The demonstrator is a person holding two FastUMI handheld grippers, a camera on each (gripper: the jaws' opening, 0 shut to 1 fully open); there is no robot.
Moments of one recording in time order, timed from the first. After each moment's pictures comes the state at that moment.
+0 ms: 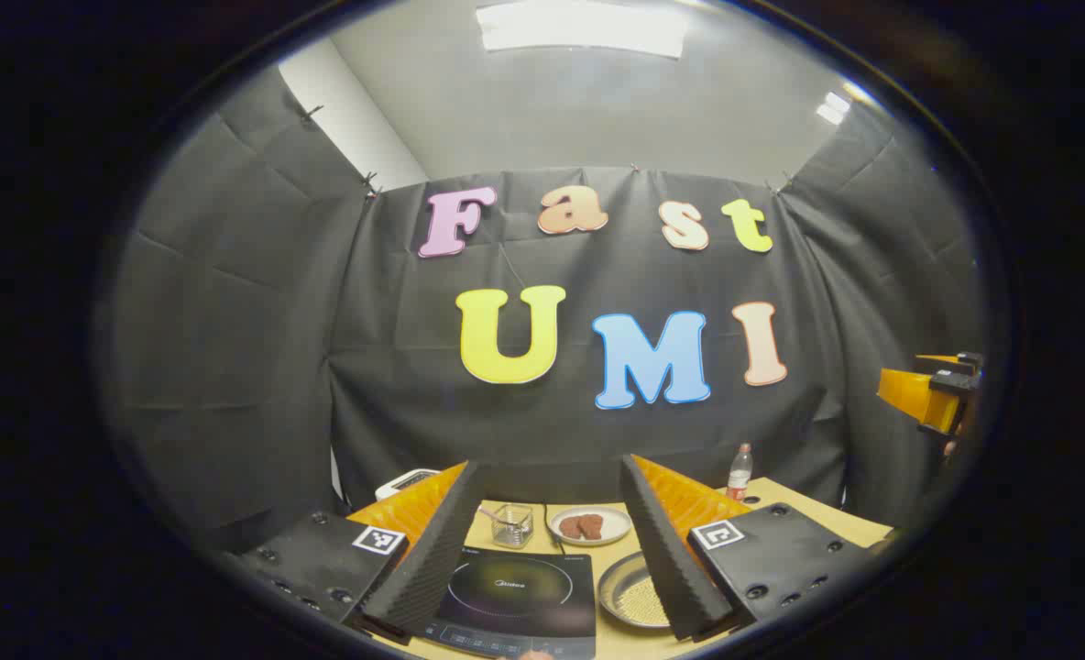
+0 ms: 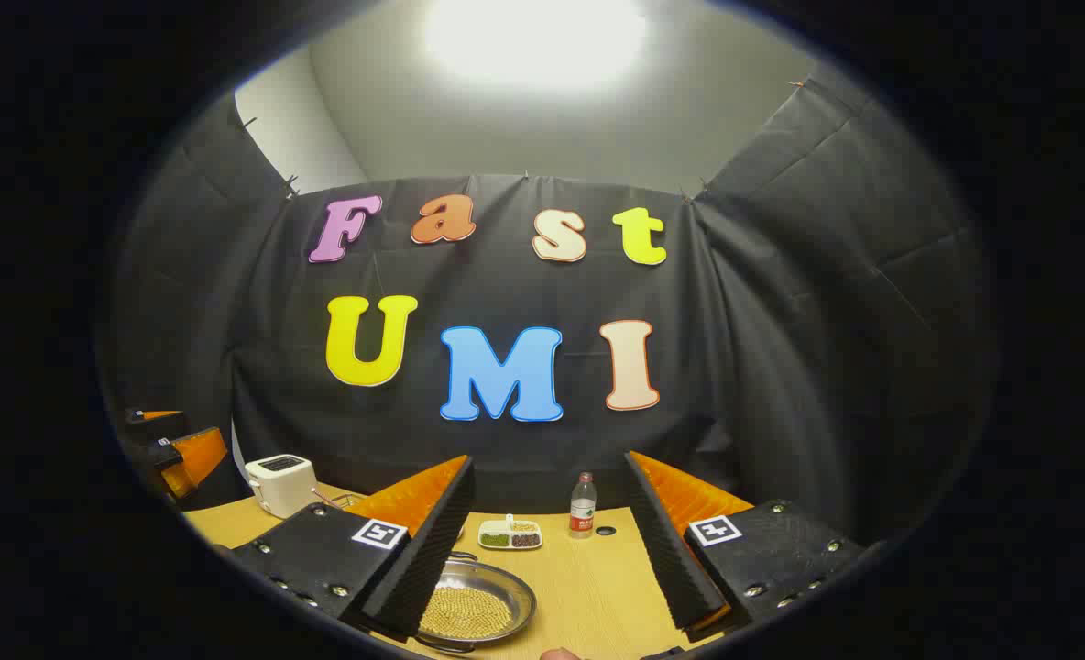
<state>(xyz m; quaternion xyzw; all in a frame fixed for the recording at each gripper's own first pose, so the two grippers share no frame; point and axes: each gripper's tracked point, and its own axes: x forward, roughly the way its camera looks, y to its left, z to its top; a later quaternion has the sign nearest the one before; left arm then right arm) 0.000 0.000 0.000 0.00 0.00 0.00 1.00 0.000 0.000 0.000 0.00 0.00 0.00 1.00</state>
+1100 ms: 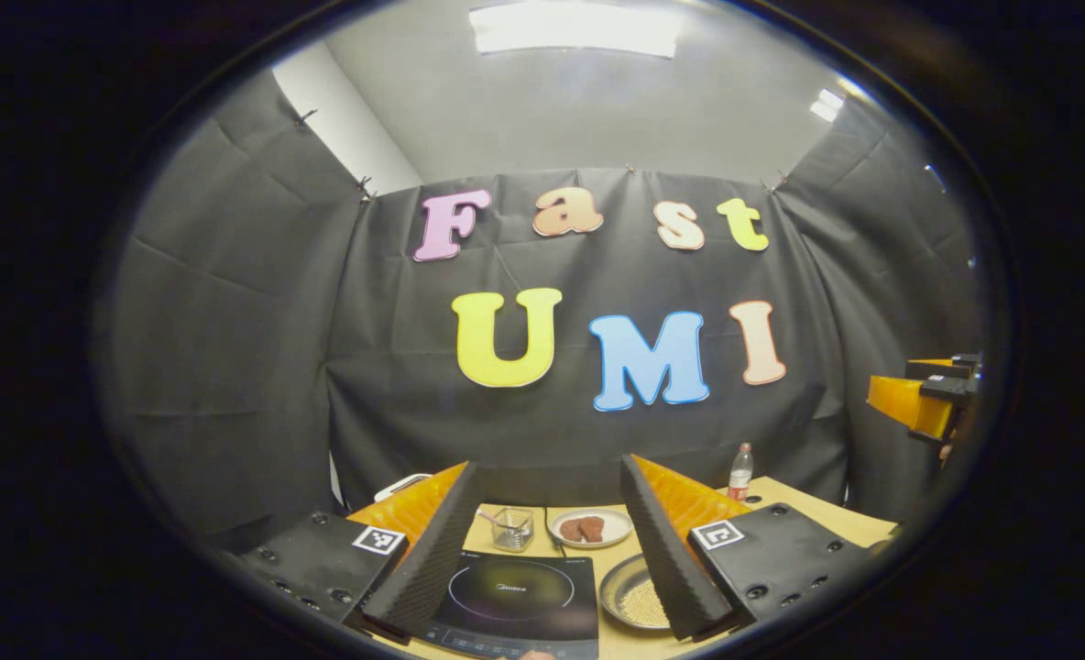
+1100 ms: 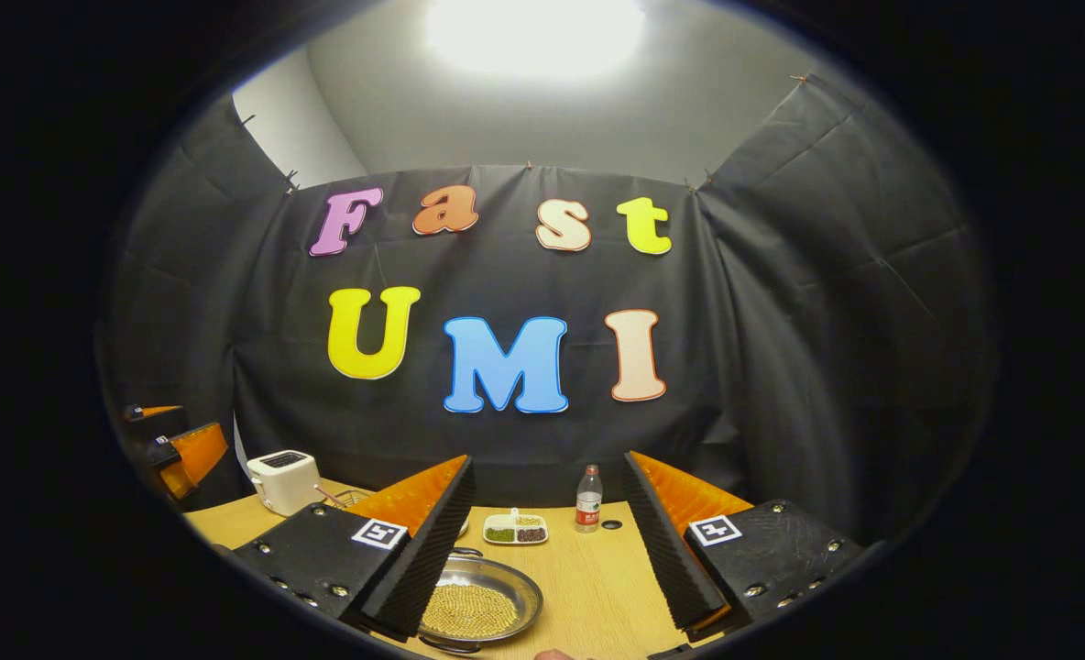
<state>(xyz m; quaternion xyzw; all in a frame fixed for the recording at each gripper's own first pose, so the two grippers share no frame) 0.006 -0.001 0.000 0.01 0.00 0.00 1.00 0.010 0.006 -0.011 0.00 0.02 0.01 1.00</state>
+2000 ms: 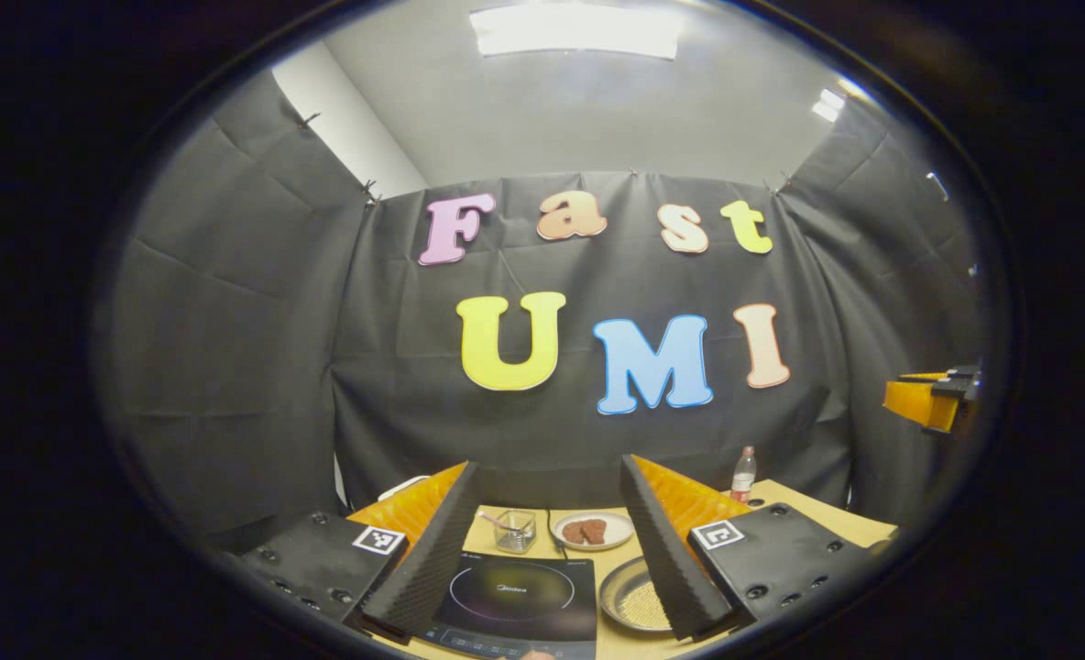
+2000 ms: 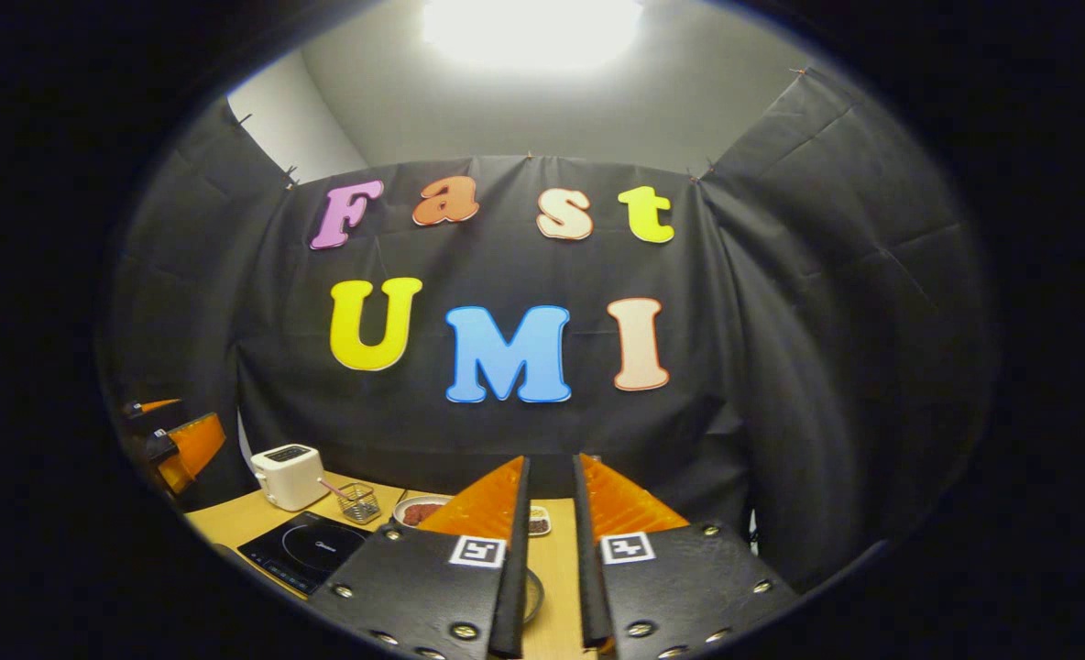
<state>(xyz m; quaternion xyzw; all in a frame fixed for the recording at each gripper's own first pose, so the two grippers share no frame) 0.001 -0.003 0.008 0.01 -0.01 0.01 1.00 0.011 -0.004 -0.017 0.01 0.03 0.00 1.00</state>
